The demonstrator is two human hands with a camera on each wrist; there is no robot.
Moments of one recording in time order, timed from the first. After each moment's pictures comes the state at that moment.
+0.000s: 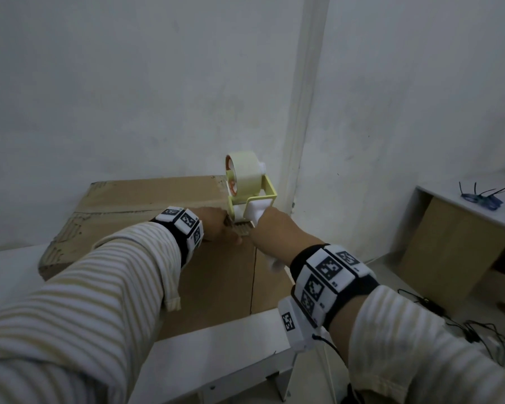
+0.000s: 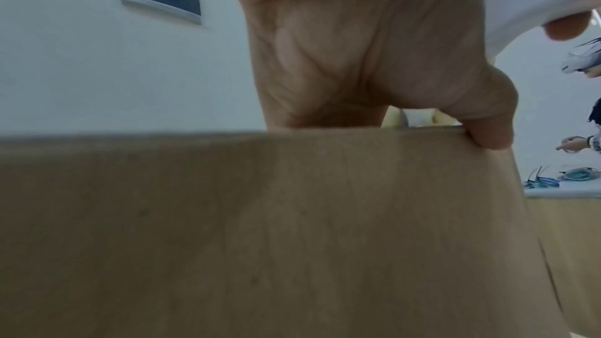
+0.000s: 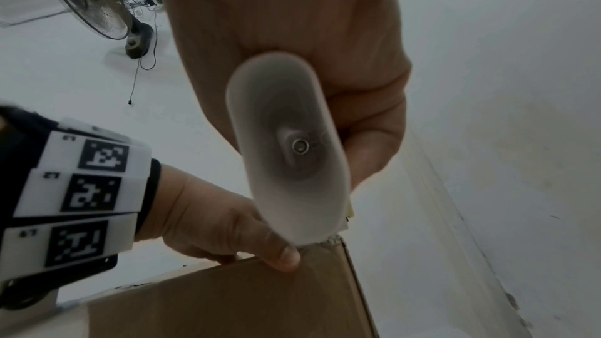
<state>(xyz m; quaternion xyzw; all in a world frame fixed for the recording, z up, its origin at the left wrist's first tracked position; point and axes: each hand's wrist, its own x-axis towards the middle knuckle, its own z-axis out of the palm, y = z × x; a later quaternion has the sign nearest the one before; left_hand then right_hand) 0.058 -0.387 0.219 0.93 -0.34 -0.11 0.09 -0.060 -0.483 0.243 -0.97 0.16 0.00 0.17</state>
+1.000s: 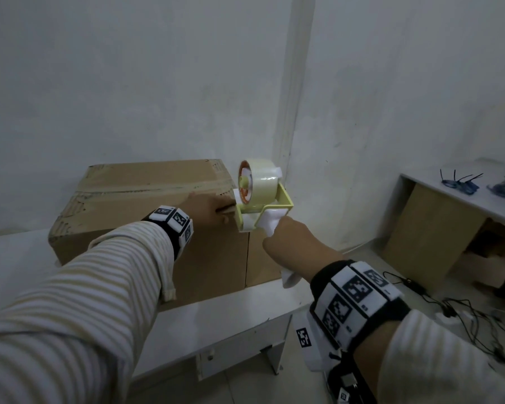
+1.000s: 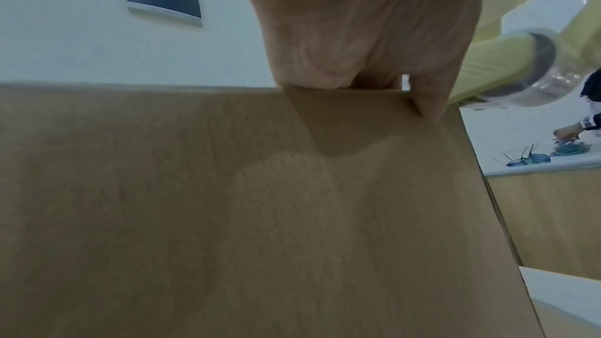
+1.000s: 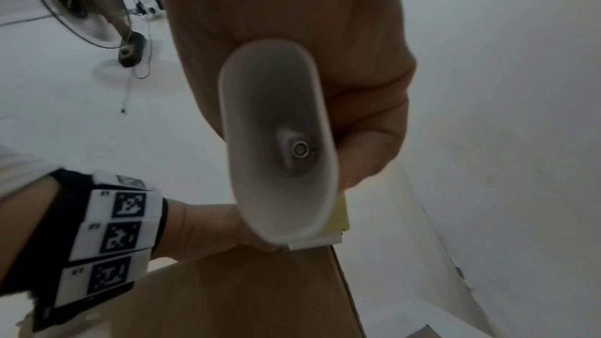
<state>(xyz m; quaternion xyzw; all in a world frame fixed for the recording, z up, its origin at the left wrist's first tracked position) 0.045 -0.360 0.189 0.91 -0.39 -0.02 0.13 -0.143 -0.471 0.224 -0.95 0.21 0.01 0.24</state>
